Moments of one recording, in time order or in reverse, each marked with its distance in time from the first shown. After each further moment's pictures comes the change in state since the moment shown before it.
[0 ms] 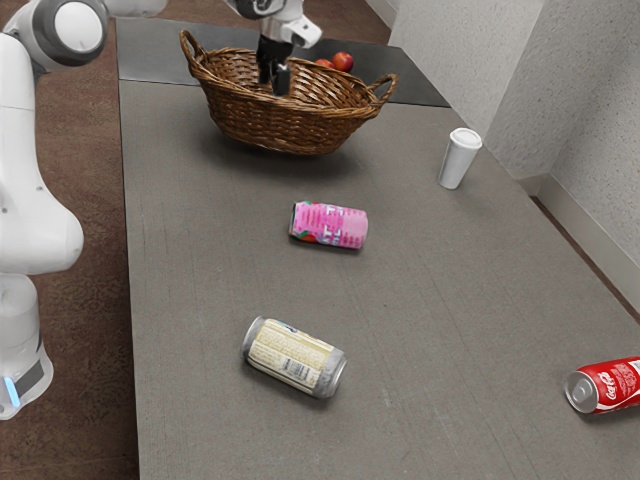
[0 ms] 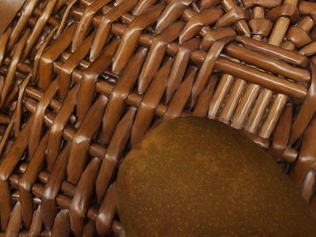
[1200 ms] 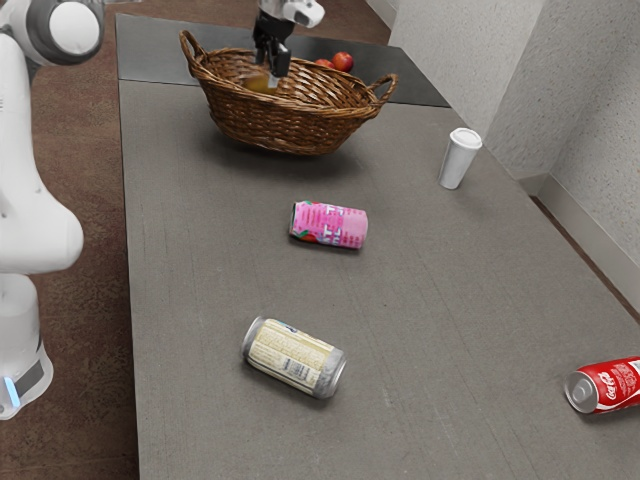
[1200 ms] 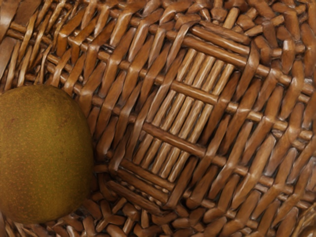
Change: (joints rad) arm 0.015 0.139 -0.004 0.016 -0.076 -0.098 -0.012
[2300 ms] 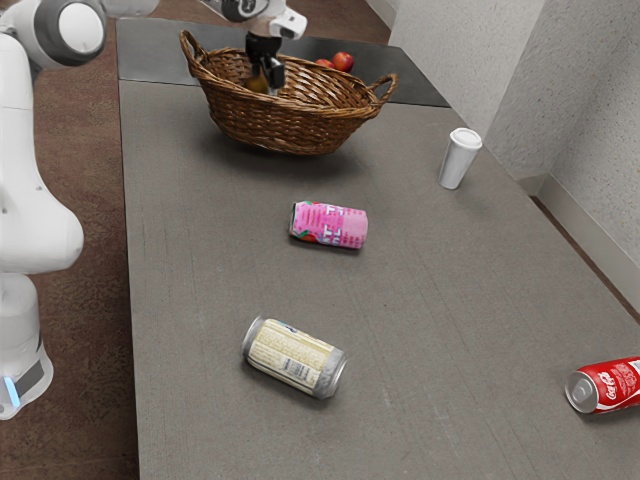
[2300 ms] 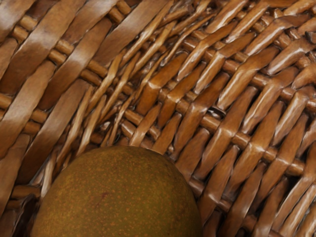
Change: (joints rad) arm 0.003 -0.119 0.105 -0.041 -0.004 0.292 -0.038
